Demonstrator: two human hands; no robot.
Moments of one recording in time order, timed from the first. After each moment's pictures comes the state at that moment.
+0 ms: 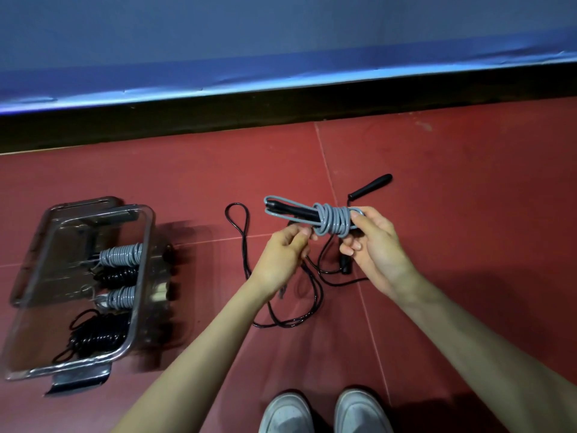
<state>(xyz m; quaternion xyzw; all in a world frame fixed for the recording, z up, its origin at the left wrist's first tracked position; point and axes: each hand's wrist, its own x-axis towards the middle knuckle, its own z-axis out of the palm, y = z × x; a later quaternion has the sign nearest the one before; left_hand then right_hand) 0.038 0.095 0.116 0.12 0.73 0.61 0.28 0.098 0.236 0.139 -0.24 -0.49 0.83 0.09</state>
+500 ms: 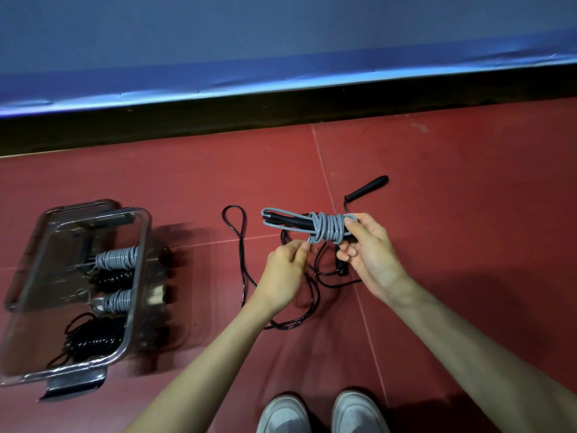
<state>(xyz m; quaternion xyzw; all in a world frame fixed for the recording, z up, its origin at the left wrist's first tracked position) 0.054 0.094 0.103 0.15 0.83 0.50 0.21 0.100 0.234 0.131 -0.26 -0.53 0.80 0.09</state>
